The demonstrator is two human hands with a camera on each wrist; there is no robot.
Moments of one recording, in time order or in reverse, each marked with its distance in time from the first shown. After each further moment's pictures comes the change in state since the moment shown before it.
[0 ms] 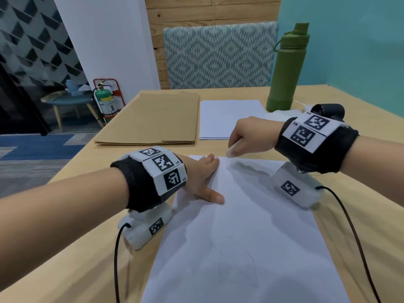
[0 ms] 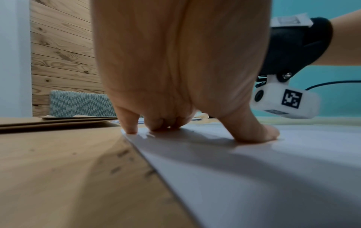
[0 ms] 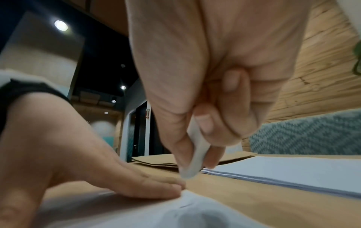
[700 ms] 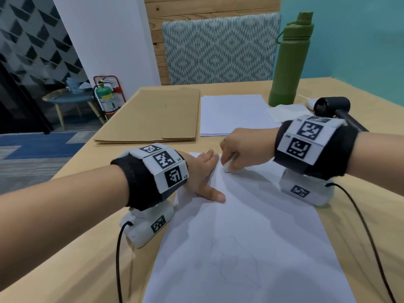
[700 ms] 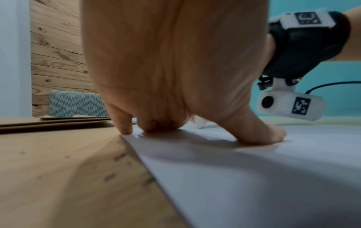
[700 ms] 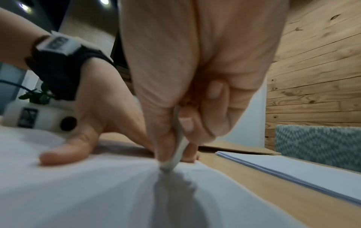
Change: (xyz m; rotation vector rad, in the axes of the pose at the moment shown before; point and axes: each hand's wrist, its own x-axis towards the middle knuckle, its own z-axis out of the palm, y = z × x) left_hand 0.004 -0.003 0.001 -0.009 -0.027 -0.014; right_hand -0.001 -0.012 0.012 -0.206 -0.193 -0.295
